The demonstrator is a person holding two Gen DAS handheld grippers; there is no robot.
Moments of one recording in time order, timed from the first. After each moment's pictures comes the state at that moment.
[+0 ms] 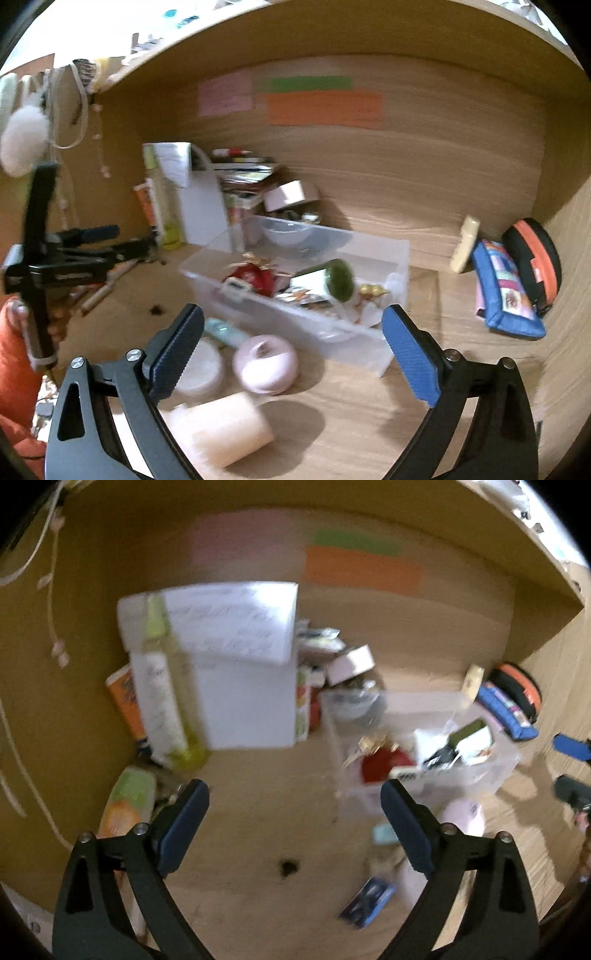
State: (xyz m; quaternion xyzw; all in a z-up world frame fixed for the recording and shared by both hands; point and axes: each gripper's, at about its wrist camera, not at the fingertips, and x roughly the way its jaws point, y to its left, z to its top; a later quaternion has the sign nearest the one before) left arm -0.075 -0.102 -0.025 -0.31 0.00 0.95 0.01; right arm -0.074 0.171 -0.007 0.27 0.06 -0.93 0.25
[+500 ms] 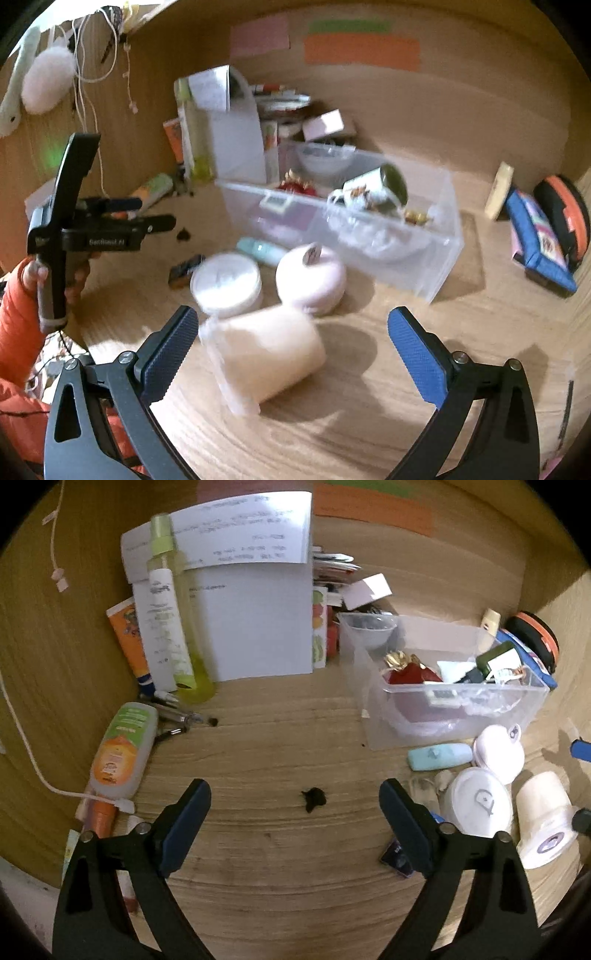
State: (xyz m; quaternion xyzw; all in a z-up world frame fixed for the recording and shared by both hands) left arm -0.065 -0.102 -0.083 -0.37 0.02 0.93 0.00; right arm -0.047 0.159 -0.070 0.34 0.09 -0.89 0.29
